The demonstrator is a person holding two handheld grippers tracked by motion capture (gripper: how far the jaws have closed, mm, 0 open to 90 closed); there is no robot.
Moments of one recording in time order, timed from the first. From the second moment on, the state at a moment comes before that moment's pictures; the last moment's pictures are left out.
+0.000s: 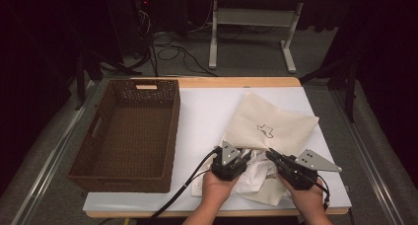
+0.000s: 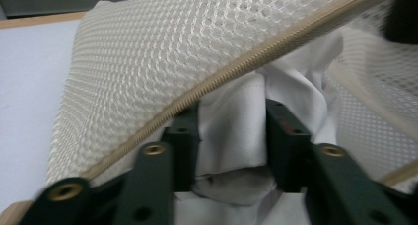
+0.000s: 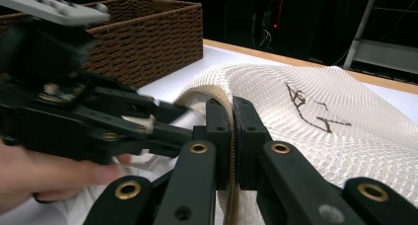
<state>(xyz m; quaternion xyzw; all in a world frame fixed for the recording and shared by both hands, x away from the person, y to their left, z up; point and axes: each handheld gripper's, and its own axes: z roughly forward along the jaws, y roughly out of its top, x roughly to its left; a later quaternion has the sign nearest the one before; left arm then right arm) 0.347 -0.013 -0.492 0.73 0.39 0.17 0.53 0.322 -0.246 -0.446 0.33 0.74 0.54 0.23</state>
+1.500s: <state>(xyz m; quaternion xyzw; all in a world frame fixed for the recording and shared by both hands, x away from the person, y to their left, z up) 0.291 0.050 -0.522 0.80 0.35 0.15 0.46 0.317 -0.246 -0.456 0.33 0.75 0.52 0.23</state>
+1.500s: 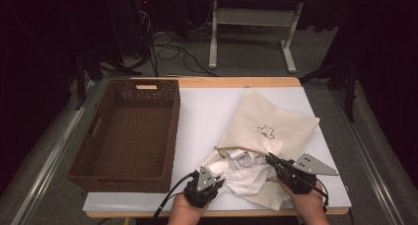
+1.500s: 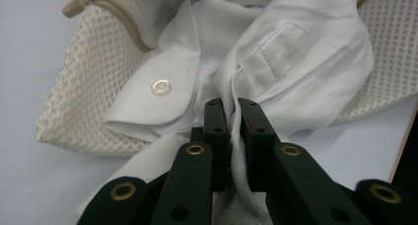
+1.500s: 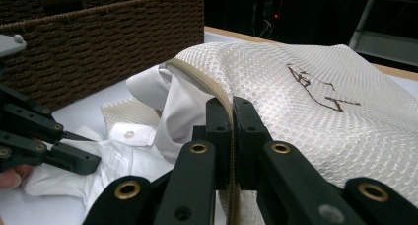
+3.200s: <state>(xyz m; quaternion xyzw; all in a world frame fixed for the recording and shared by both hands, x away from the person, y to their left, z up) 0.347 -0.028 -0.505 0.75 0.38 0.18 0.51 0.321 -0.242 -0.451 0.33 0.75 0.53 0.23</state>
